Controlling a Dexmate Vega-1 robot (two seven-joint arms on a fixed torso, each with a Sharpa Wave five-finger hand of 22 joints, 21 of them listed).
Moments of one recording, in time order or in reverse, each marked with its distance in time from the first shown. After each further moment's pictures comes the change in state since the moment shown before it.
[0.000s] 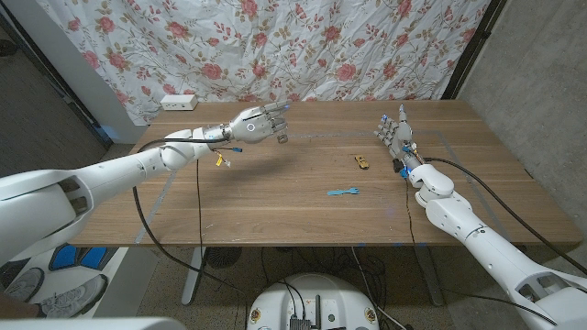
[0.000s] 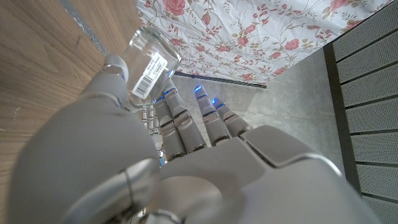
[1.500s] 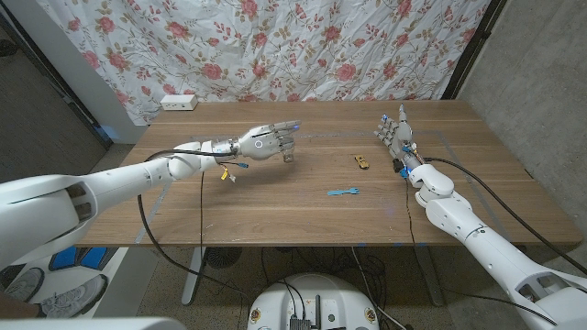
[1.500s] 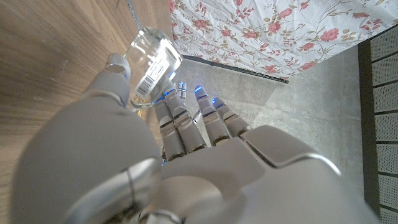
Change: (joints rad) left arm 0.012 -0.004 0.084 -0.021 0.008 -0.038 0.000; left_hand 0.019 0.013 -0.006 -0.005 0.000 -0.002 -0.009 -0.001 0.000 -0.020 -0.005 -0.007 0.000 -0.019 0.003 0.000 0.000 0.000 0.000 0.000 0.000; right arm 0.000 0.000 0.000 0.000 0.000 0.000 0.000; right_hand 0.000 0.000 0.000 0.000 0.000 0.000 0.000 0.000 0.000 0.000 0.000 0.000 0.000 0.000 0.000 0.000 0.000 0.000 0.000 0.000 0.000
